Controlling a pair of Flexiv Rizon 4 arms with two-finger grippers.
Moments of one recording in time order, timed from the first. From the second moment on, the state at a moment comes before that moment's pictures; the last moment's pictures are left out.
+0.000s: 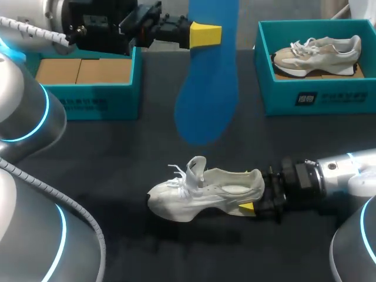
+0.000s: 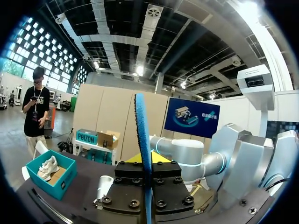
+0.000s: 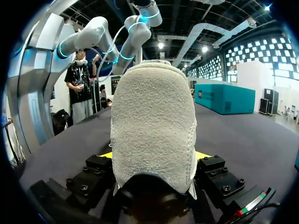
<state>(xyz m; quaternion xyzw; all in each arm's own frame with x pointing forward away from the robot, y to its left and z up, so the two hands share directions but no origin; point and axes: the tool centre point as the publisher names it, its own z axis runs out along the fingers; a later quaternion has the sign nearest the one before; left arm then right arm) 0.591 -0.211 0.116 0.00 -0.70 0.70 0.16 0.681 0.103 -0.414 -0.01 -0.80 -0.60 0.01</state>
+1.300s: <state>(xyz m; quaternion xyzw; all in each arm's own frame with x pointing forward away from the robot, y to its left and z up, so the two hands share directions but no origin) 0.584 -0.194 0.112 0.06 -0.69 0.69 0.21 0.681 0.103 -0.414 -0.01 -0.80 -0.60 0.01</state>
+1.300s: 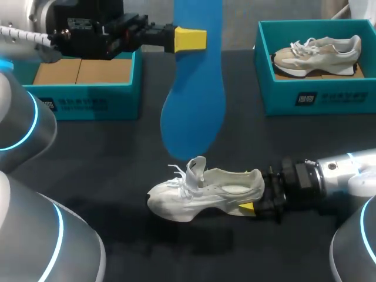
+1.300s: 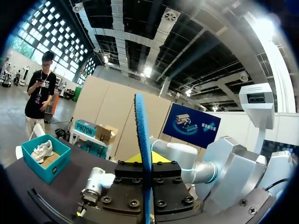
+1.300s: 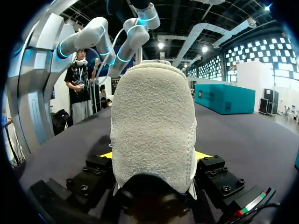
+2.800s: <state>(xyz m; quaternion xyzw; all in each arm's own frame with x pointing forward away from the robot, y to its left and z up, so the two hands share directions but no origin) 0.584 -0.193 0.112 0.06 -0.69 0.69 0.21 0.683 0.044 -0.382 0.00 -0.89 -0.46 -0.01</state>
